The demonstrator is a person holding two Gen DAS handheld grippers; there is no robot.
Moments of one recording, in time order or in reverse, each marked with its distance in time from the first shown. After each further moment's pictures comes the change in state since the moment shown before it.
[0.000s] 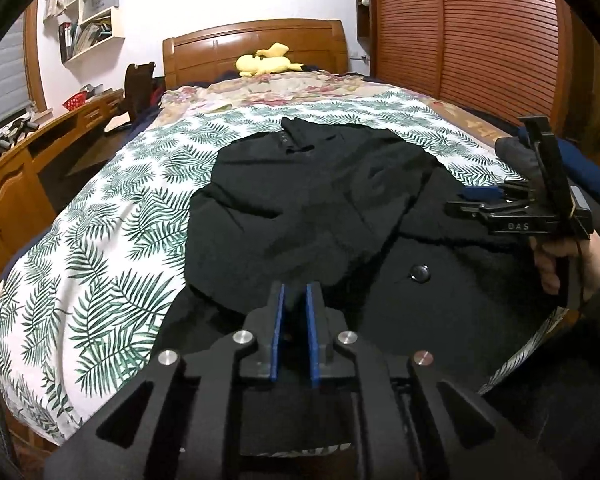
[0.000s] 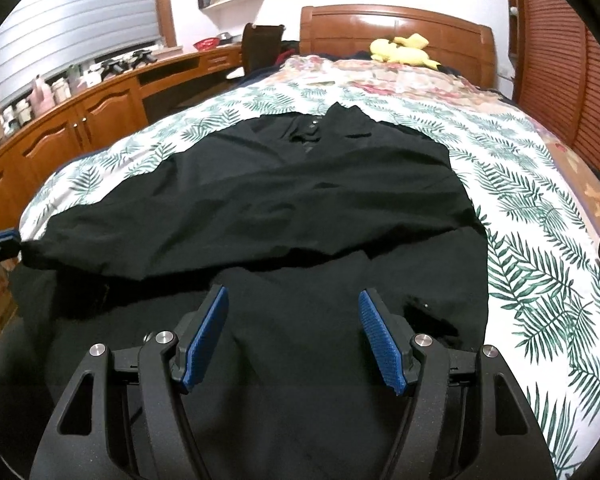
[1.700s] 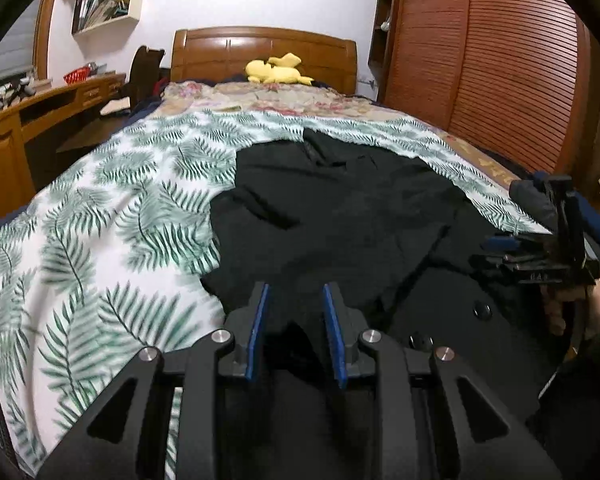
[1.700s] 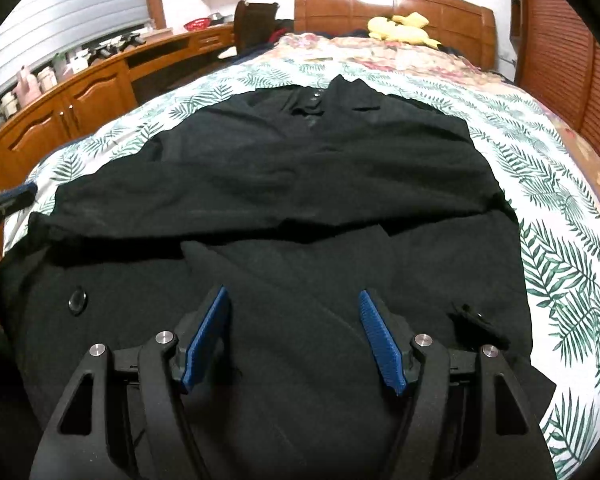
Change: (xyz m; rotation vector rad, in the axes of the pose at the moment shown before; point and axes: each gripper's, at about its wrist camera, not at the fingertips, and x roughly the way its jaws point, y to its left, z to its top) left arm 0.060 0.079 0.002 -0.116 -0.063 -0.104; right arm 0.046 0.009 0.003 0.021 0.075 -0.020
